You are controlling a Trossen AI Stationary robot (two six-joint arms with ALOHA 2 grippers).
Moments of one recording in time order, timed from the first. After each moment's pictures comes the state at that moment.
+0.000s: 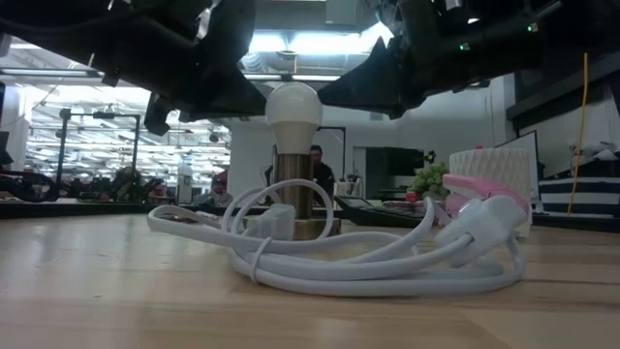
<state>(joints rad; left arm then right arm) -0.53 1.76 0.70 0.66 -1.22 -0.63 0.23 1.70 0.69 0.76 0.35 0.05</state>
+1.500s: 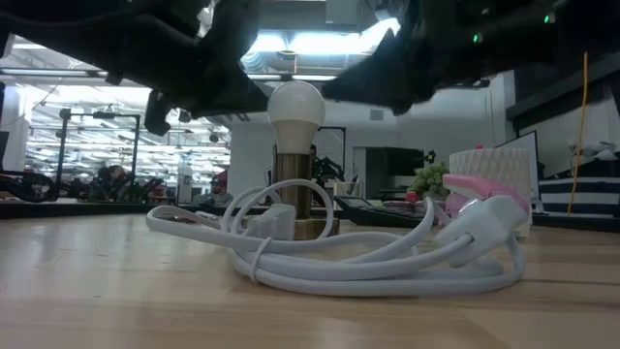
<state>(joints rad) -0.51 1.76 0.70 0.66 -1.26 -0.68 0.30 1.69 0.70 0.75 0.36 0.05</state>
